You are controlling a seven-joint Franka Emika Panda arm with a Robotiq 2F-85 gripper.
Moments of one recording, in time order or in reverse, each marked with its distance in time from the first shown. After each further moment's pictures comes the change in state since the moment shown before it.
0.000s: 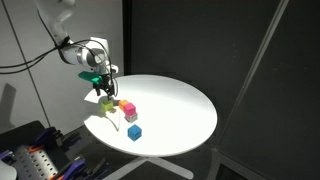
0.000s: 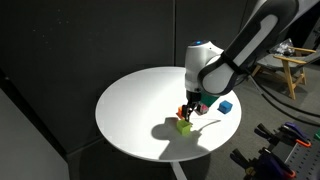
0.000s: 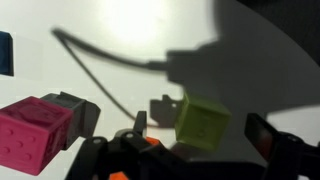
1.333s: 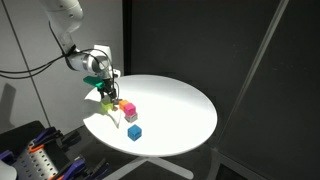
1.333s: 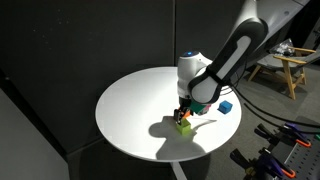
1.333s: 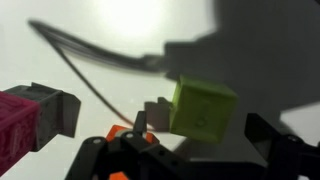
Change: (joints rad) arm 0.050 0.154 -0.039 0.125 0.002 0.052 0.074
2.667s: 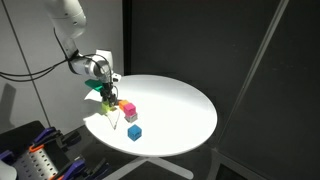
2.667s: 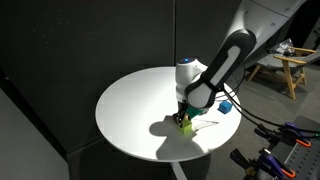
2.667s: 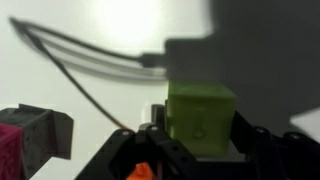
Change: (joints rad) arm 0.018 0.077 -0.016 0.053 0.020 0.000 0.086
